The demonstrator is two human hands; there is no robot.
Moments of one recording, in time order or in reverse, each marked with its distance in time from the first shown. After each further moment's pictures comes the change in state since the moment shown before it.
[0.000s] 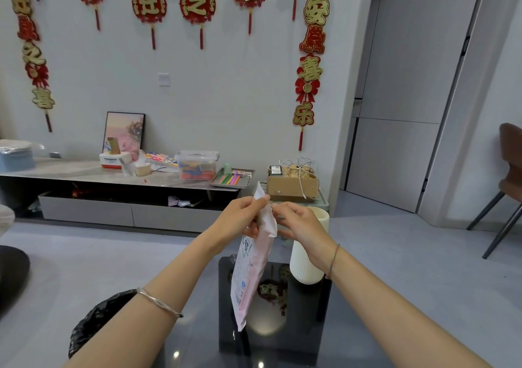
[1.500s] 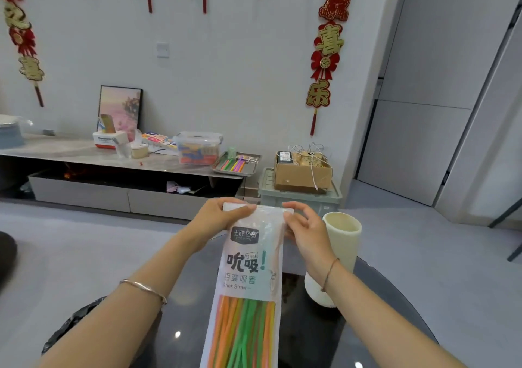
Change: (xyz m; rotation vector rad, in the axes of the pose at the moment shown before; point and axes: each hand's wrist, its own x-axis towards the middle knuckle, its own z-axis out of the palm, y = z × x) left_hand 0.096 -0.094 -0.062 -0.075 0.078 -0.161; right_hand 0.112 0.086 -0.015 -0.022 0.196 -0.026
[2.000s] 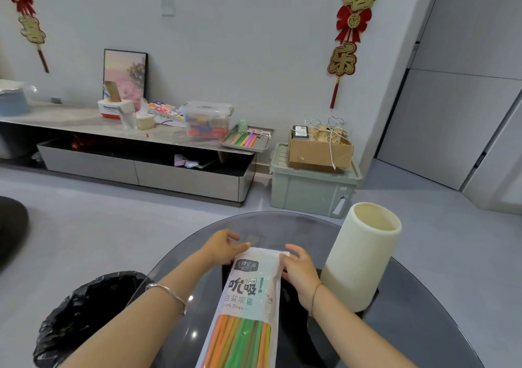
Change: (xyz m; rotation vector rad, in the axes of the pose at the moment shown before) left_hand 0.055 -0.141 0.009 0.368 0.044 -0.399; right_hand 0.039 0.150 0.005 -0.103 0.063 0.481
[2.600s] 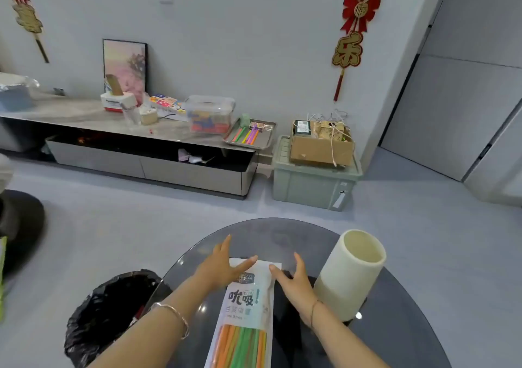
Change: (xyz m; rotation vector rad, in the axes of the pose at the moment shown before) left_hand -0.044 0.022 -0.016 0.343 -0.027 -0.039; right_hand -0.038 -0.033 -0.011 -0.214 -0.116 0.017
